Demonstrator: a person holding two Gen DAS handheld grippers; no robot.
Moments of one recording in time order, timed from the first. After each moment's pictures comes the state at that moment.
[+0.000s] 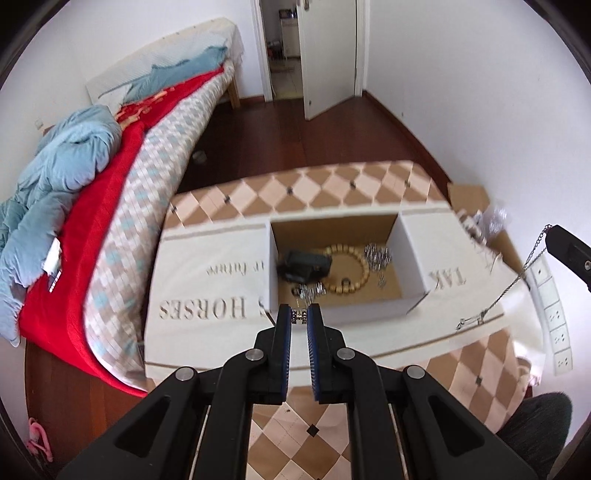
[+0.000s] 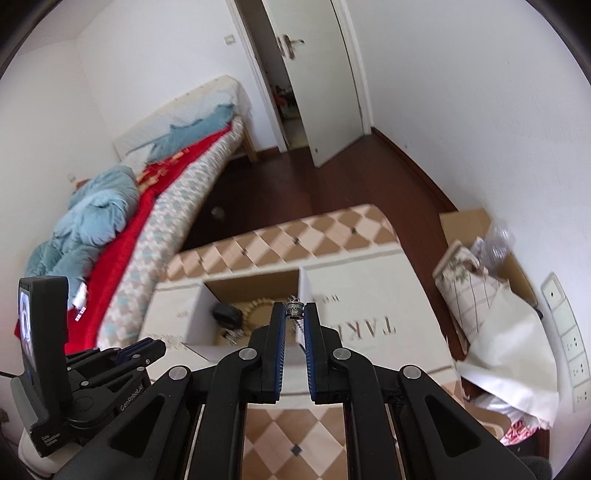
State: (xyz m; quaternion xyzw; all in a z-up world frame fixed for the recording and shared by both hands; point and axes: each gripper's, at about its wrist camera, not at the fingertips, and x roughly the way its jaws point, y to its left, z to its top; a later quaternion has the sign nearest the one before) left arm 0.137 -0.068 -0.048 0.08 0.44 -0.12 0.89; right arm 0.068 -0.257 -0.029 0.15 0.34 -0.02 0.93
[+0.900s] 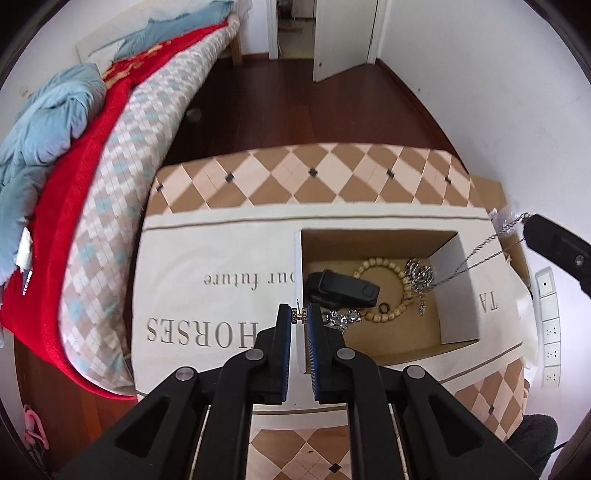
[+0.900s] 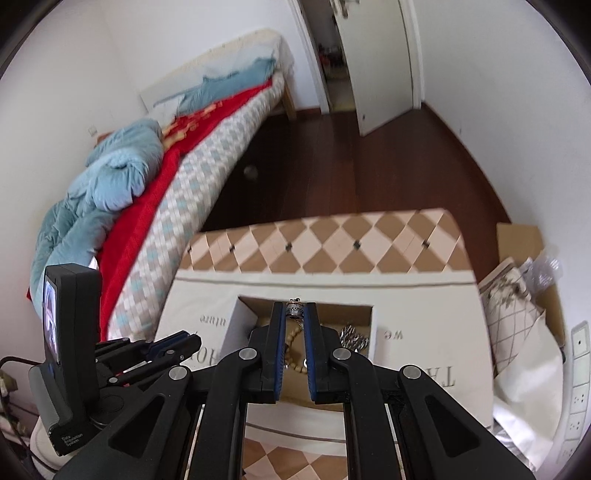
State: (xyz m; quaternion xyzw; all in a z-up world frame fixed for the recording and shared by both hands) left arm 0.243 -0.052 -0.102 0.05 0.53 -0.11 0.84; right arm 0.215 -0.213 -0.056 0.11 0.44 0.06 0.89
